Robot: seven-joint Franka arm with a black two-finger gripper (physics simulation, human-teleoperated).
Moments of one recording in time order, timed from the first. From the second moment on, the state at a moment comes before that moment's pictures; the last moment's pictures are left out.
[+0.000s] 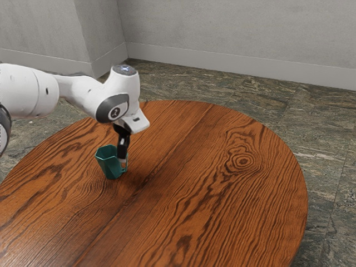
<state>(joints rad) 0.09 0.41 -0.08 -1.78 0.32 2.16 0.94</state>
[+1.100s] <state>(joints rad) 0.11 0.48 -0.06 -1.77 0.31 2.22 0.99</state>
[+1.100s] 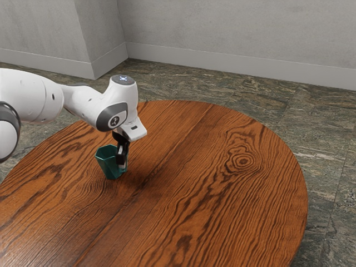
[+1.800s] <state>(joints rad) 0.10 0.46 -0.07 -1.74 0.40 2.12 0.90</state>
